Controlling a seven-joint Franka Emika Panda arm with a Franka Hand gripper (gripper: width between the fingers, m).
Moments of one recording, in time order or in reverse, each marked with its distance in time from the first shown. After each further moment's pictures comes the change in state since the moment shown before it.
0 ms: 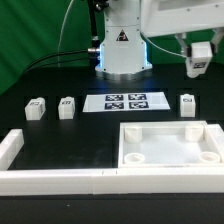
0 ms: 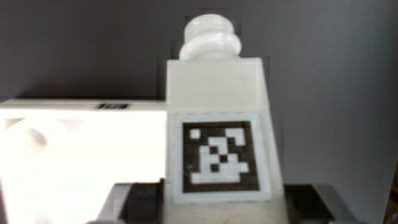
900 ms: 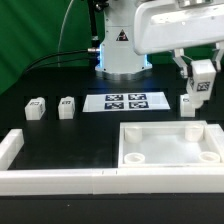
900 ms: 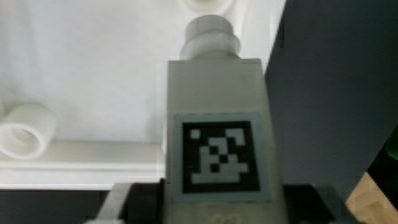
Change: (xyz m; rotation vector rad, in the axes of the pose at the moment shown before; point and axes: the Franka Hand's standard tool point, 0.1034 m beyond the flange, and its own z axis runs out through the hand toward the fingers) arm 0.066 0.004 0.029 0.022 0.323 -0.105
